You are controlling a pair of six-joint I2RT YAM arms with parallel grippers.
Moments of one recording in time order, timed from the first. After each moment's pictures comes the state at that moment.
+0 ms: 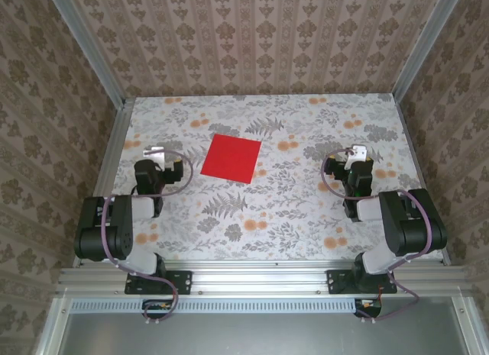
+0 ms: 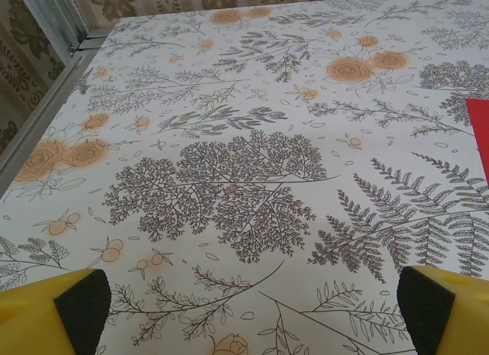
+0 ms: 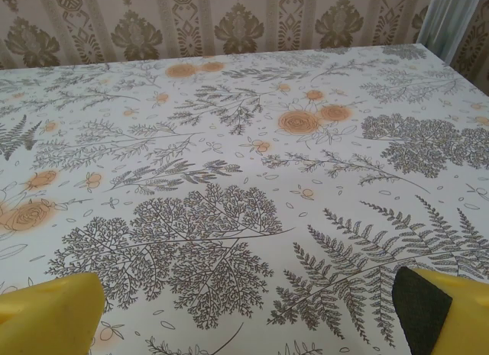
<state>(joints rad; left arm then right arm) -0.02 1.52 0.41 0.71 0.00 0.08 0.01 1.56 0.35 0.90 0.16 0.06</state>
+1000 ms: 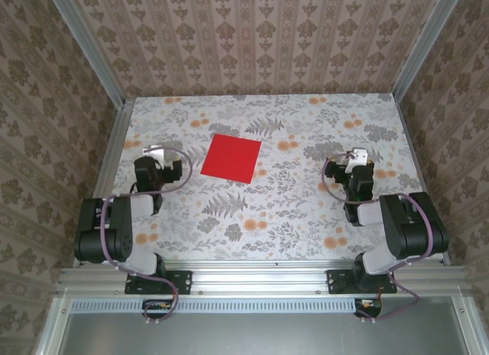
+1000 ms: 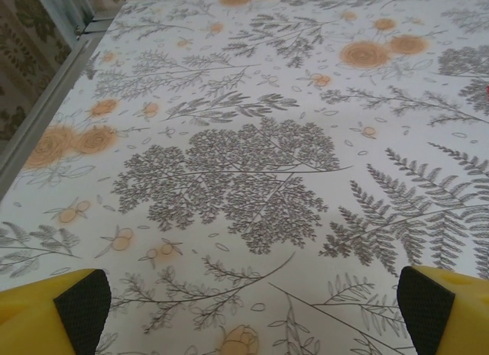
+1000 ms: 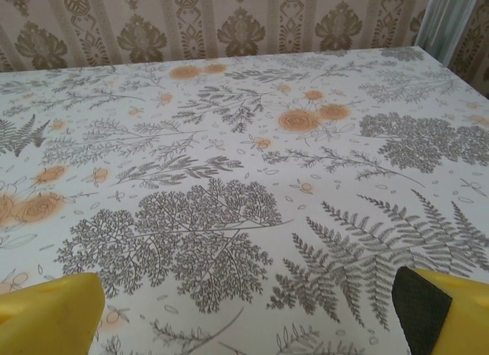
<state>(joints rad) -0.02 1.48 0.47 0.55 -0.04 0.08 0.01 1.51 0.29 0.94 0.16 0.06</state>
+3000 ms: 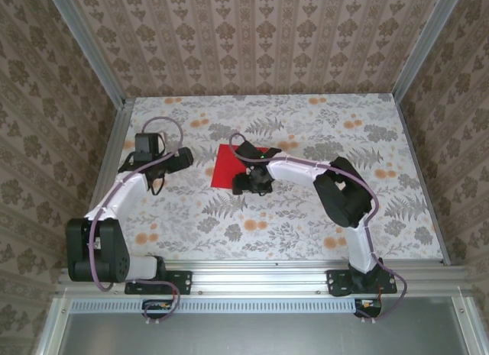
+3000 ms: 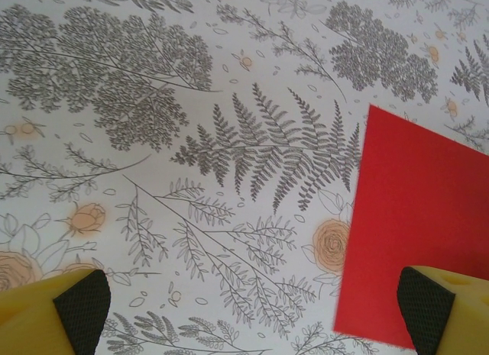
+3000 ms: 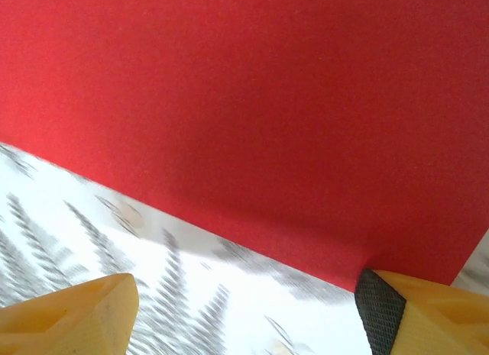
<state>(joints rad) -0.11 1.35 0.86 -0.34 0.15 -0.33 0.72 2.05 1.45 -0.66 -0.09 0.63</state>
